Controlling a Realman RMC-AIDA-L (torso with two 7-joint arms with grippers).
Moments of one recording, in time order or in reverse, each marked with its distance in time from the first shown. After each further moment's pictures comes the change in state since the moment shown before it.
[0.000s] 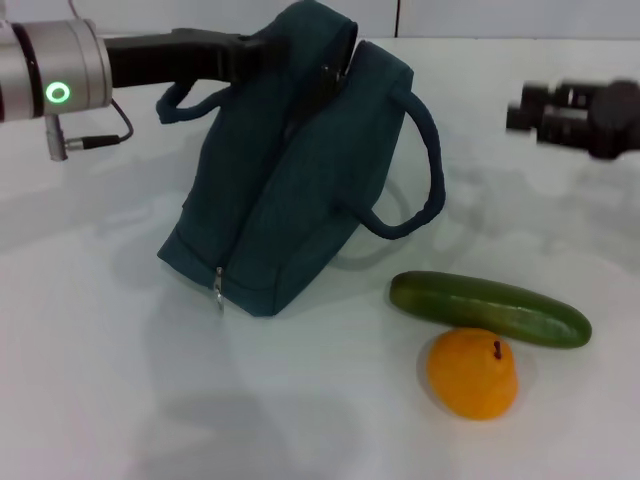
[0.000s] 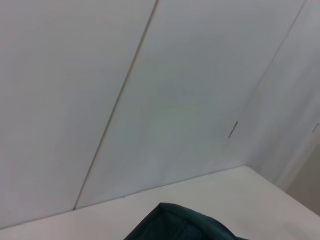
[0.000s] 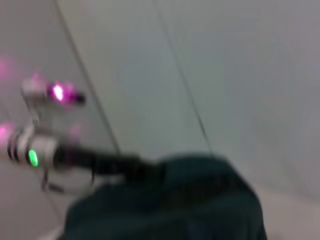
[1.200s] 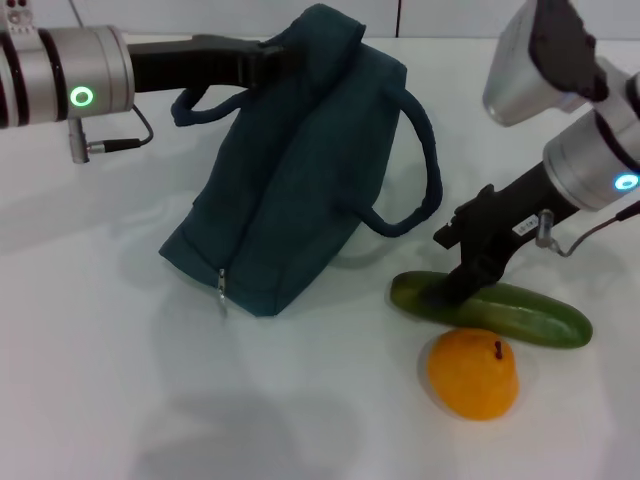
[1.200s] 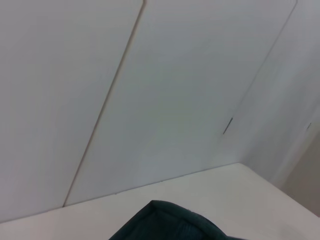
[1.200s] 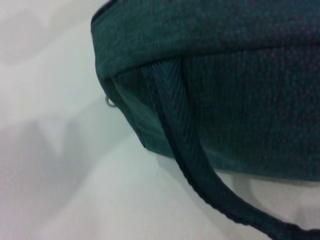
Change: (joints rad) left arm -0.029 -0.004 0.010 -0.065 -0.013 -0.024 0.032; right arm 0.310 0.207 -0.053 -0.337 -1.080 -0.175 0.584
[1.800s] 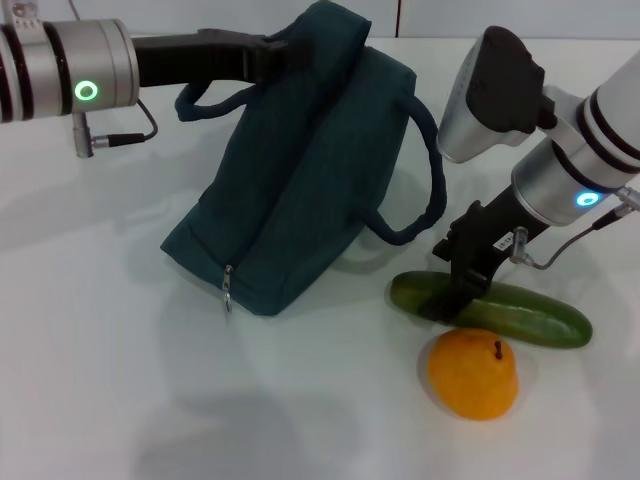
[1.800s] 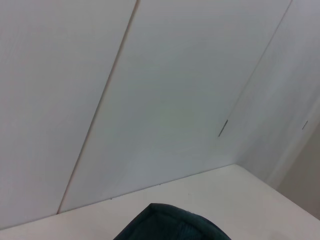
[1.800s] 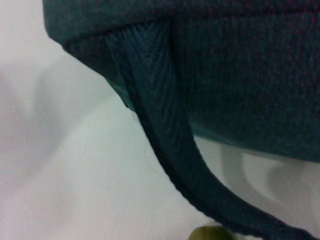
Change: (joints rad) left arm -0.013 -0.001 0.001 0.000 0.000 0.000 0.002; right arm 0.072 0.008 -0.139 0.118 -0.050 0.112 0.053
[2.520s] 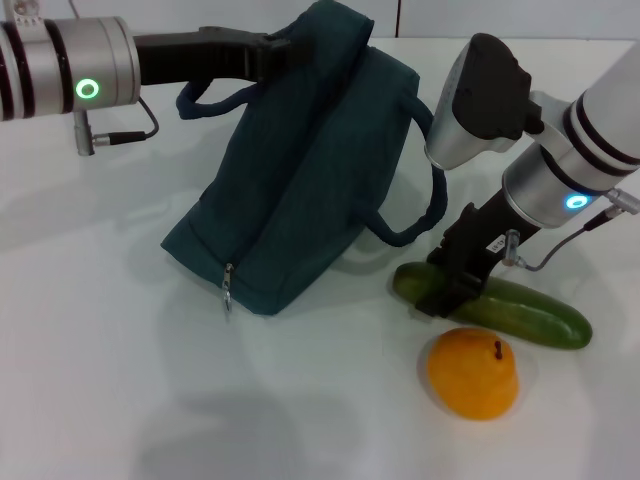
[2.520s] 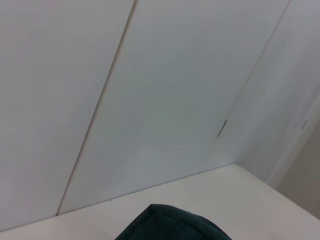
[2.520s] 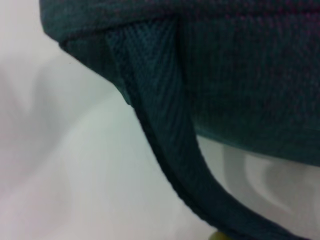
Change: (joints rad) left arm -0.003 0.000 0.000 0.000 0.000 0.000 0.004; right arm 0.023 0.001 -0.032 0.034 0.007 0.028 0.002
